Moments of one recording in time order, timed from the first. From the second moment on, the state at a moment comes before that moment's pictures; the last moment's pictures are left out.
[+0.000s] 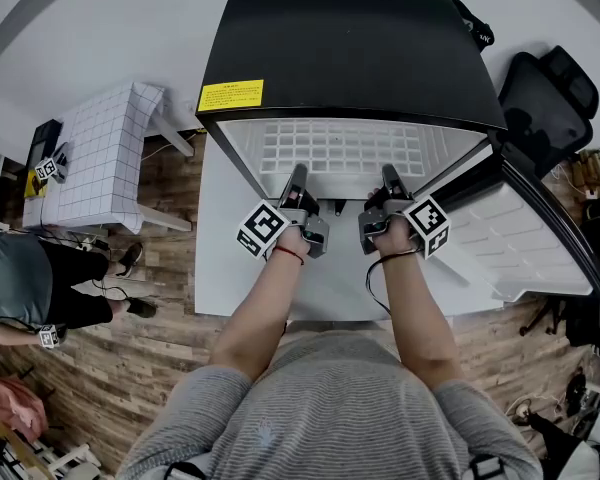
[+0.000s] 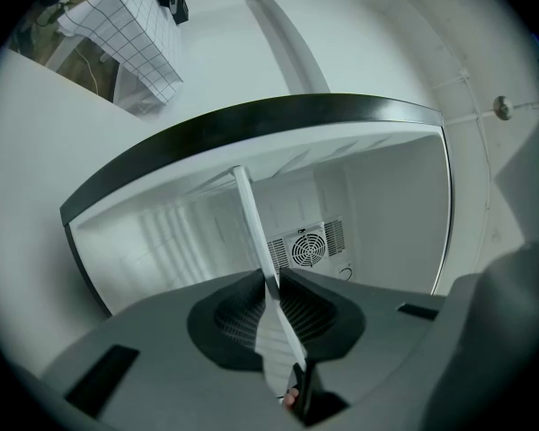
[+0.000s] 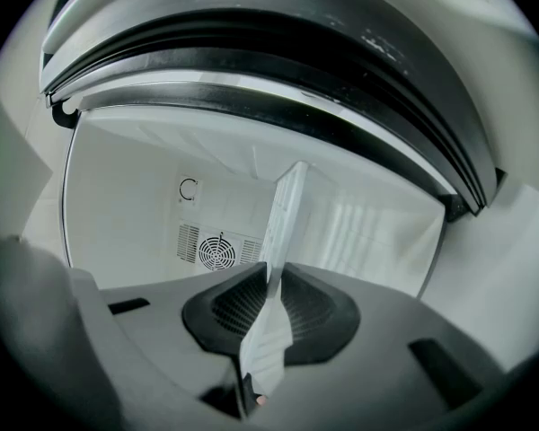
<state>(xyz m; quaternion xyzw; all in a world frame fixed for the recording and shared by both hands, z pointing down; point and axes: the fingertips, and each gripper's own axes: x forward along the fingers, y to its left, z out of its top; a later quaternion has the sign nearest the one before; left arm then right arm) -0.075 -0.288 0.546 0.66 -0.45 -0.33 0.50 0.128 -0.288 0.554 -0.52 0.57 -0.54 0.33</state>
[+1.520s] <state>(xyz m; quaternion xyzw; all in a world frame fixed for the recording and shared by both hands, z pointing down) -0.076 -0.264 0.547 0.67 -0.44 -0.33 0.51 0.127 -0.263 0.554 -0.52 0.57 -0.54 0.33</state>
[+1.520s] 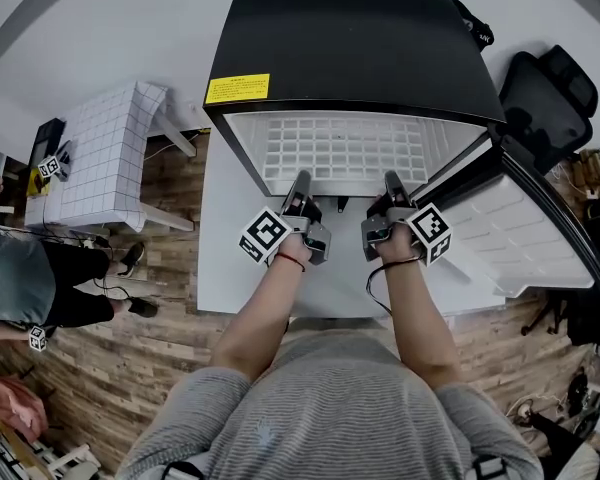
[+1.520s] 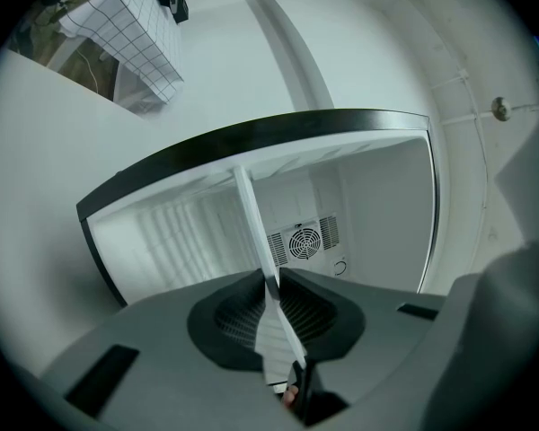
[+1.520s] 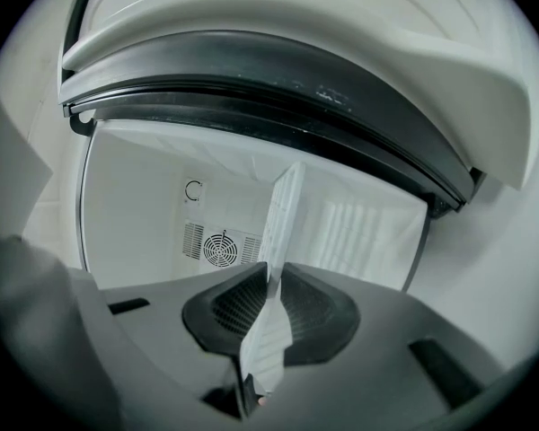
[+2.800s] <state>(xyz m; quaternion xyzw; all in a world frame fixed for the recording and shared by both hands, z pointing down) -0.075 -0.238 0.549 0.66 -0.44 -0.33 0.51 0.128 -0.237 0.556 -0.52 0.57 -0.55 0.33</state>
